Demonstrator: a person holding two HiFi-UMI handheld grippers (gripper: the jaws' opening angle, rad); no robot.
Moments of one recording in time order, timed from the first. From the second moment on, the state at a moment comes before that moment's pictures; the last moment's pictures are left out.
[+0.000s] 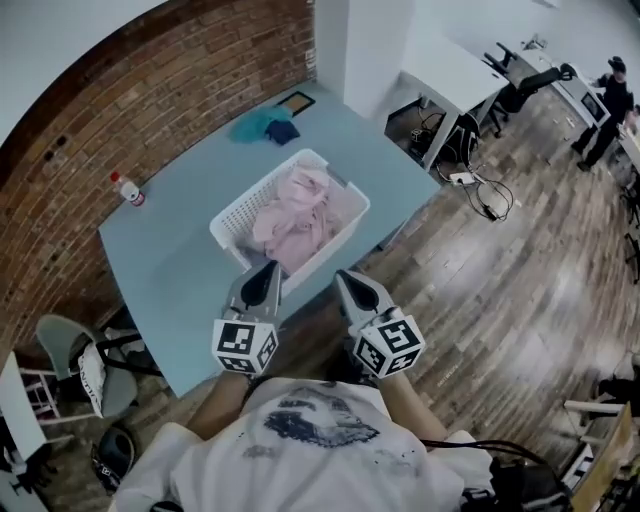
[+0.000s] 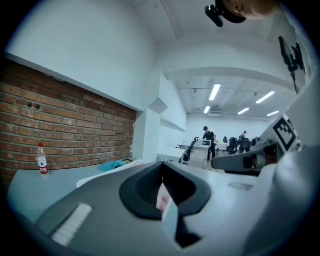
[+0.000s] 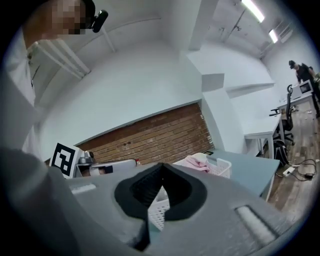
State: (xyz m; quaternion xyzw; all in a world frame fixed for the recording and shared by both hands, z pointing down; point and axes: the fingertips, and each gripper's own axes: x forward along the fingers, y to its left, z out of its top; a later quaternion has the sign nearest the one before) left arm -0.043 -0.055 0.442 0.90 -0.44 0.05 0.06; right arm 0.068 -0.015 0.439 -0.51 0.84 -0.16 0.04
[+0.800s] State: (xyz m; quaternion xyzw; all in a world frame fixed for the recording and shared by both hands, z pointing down) left arm -0.010 -0.111 0.437 0.81 -0.58 0.06 0.08; right arm 0.135 -0.106 0.451 -0.39 0.90 -0.20 0.02
